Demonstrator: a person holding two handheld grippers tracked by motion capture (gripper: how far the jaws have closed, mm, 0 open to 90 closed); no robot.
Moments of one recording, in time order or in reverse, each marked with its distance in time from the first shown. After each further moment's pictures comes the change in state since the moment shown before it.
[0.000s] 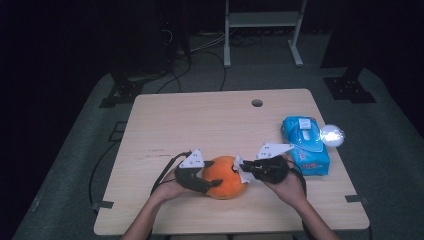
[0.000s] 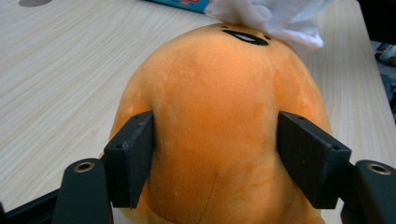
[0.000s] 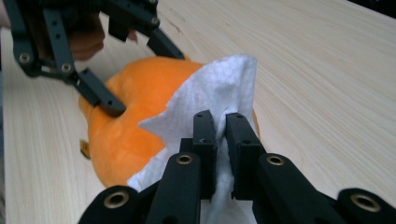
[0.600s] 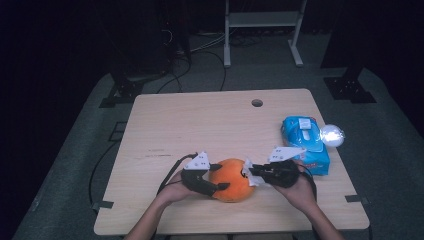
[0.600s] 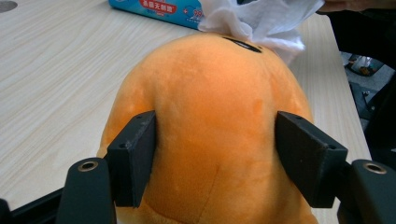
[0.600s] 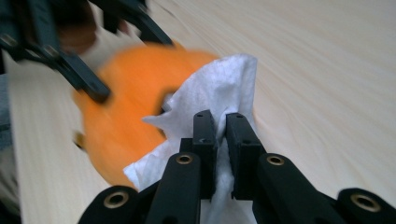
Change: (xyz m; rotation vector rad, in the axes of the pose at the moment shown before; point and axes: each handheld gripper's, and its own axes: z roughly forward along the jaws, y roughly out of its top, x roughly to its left) left arm -0.009 0.006 0.013 -0.033 -0.067 -0.011; right arm -0.008 -0.023 -0.021 0.018 -0.004 0.053
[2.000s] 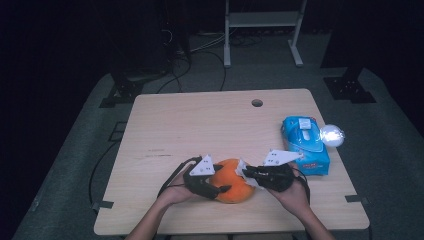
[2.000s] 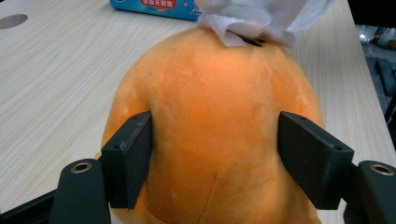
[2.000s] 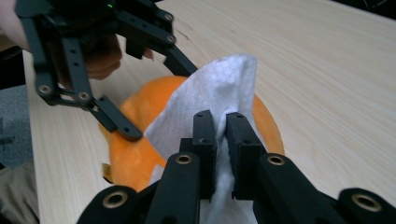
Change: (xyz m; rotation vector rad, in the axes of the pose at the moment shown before) left arm -0.012 0.004 0.003 0.040 0.057 0.092; right arm 0.021 0.008 0.005 -0.070 0.012 -0.013
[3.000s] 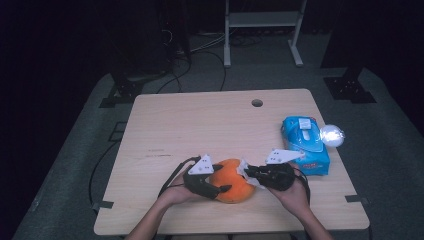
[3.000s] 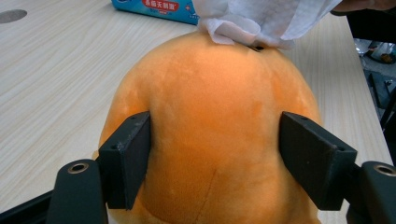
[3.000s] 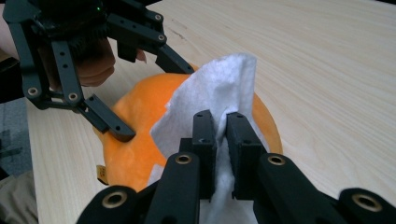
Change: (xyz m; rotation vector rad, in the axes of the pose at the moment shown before) left arm 0.001 -0.003 0.001 -0.015 -0.002 -0.032; right arm -0.006 -0.006 0.002 -0.007 0.001 0.056
